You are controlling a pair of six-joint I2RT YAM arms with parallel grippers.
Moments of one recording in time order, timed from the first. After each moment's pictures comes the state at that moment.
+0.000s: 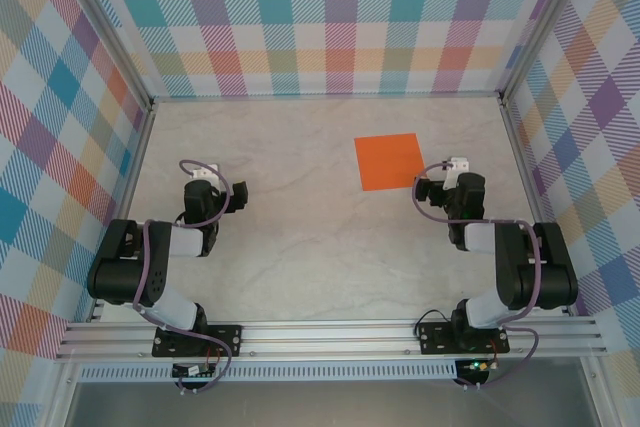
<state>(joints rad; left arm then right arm) -0.06 1.55 0.41 0.69 -0.07 -0.10 0.01 1.49 0.43 0.59 -0.10 0.05</state>
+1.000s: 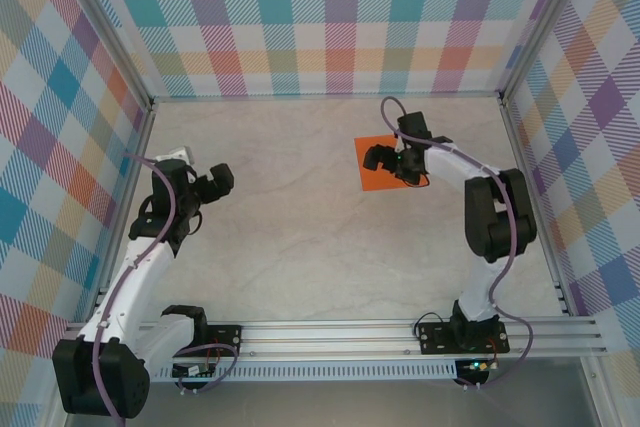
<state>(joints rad) -0.06 0.97 0.73 -0.34 -0.03 -0.40 0.28 1.90 1.31 -0.48 -0.22 0.50</state>
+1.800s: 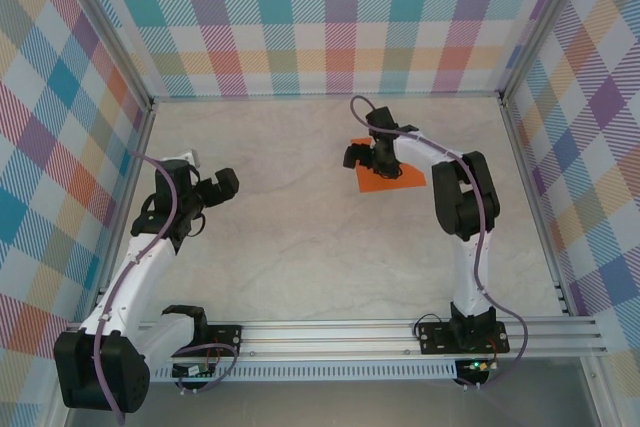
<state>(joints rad) -0.07 1.00 0.73 -0.37 0.04 -0.40 0.40 2.13 1.55 -0.58 -0.12 0.53</state>
